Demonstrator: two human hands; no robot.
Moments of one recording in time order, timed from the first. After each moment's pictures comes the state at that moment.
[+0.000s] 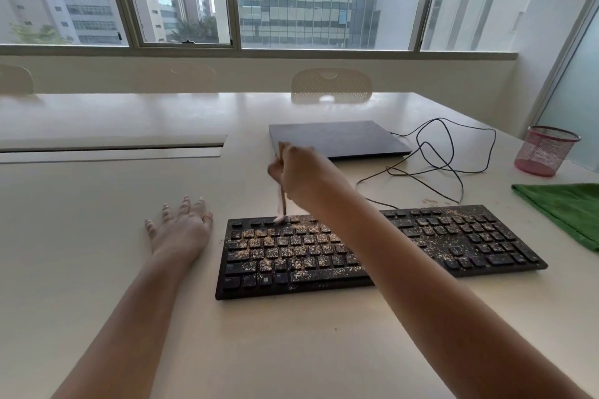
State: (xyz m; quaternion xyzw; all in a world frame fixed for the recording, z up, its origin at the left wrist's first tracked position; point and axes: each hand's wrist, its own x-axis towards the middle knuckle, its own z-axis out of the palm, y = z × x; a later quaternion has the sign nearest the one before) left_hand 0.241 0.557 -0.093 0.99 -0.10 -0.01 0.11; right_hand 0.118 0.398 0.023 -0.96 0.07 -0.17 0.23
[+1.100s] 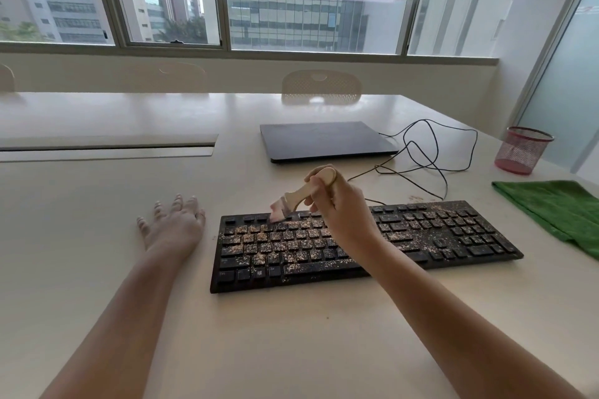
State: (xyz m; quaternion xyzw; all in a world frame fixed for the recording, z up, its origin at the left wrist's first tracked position) left_hand 0.240 0.557 -0.095 0.99 -0.10 -0.01 0.11; right_hand 0.071 0.360 -0.044 -0.86 0.05 -0.36 0.36
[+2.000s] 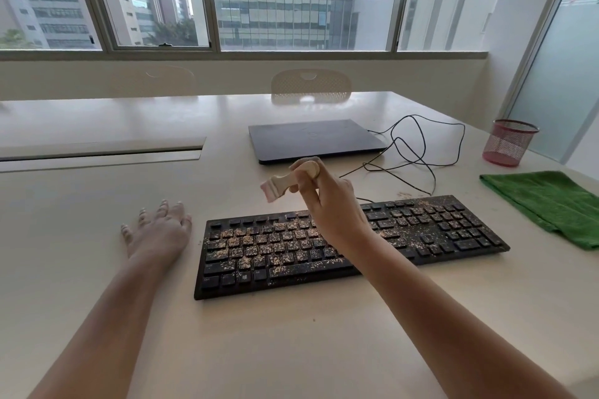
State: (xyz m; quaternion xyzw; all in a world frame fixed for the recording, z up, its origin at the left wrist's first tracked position) left_hand 0.240 0.559 -0.094 0.99 -0.11 -0.01 0.10; right_hand 0.073 0.355 -0.040 -0.89 0.05 -0.37 0.26
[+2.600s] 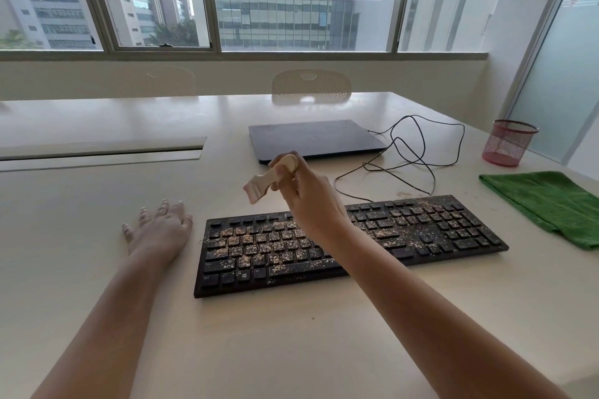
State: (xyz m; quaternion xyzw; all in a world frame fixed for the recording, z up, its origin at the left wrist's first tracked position) left_hand 0.239 0.558 -0.092 0.99 -0.10 -0.02 0.11; right_hand 0.078 0.376 -0.024 -0.89 0.04 -0.33 0.31
